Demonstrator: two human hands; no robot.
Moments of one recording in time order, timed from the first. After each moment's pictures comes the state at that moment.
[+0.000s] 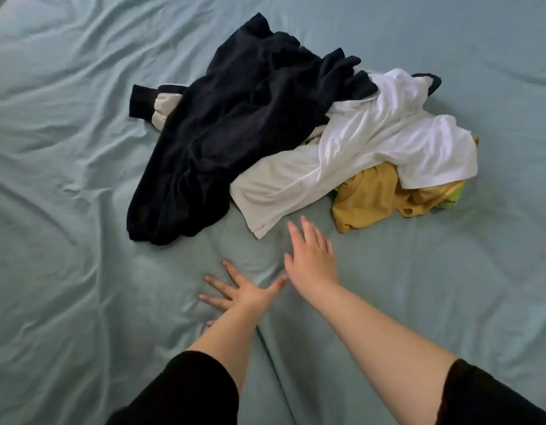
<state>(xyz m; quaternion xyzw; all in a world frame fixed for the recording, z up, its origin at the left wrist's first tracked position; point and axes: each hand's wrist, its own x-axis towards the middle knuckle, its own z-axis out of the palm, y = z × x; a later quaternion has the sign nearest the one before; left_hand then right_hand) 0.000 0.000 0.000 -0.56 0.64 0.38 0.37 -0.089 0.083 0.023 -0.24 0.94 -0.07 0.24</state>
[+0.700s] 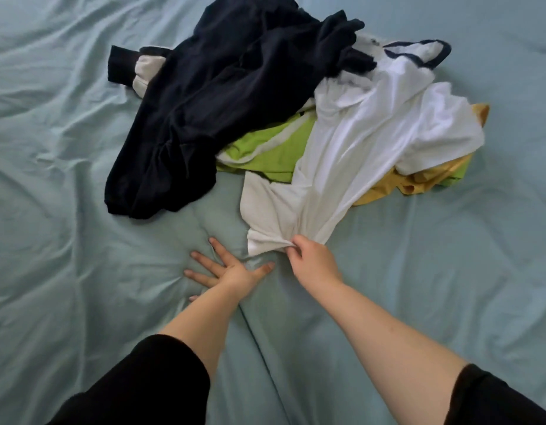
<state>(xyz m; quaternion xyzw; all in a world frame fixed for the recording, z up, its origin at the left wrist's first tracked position) 0.005 0.011 -0.024 -0.56 0.68 0.33 0.34 -0.077 0.127 -0.012 -0.19 0.92 -0.21 0.28</state>
